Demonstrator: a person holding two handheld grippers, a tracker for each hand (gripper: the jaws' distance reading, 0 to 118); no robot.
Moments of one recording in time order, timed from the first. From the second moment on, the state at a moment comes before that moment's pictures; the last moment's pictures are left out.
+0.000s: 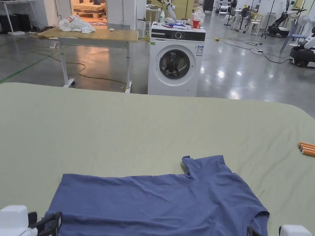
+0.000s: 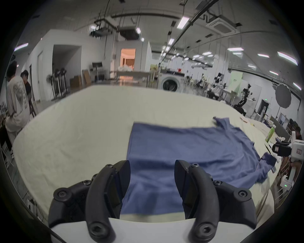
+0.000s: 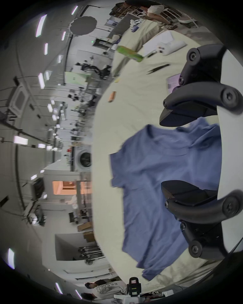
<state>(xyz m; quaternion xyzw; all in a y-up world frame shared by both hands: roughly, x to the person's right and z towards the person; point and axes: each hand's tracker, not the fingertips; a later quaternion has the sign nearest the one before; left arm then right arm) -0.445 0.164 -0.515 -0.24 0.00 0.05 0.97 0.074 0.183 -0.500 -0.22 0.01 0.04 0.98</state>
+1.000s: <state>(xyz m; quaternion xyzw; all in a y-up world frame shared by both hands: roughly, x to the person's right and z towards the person) -0.470 0.200 -0.651 -0.23 0.06 0.00 0.97 -0.014 0.228 -0.582 -0.05 0.00 0.02 1.00</state>
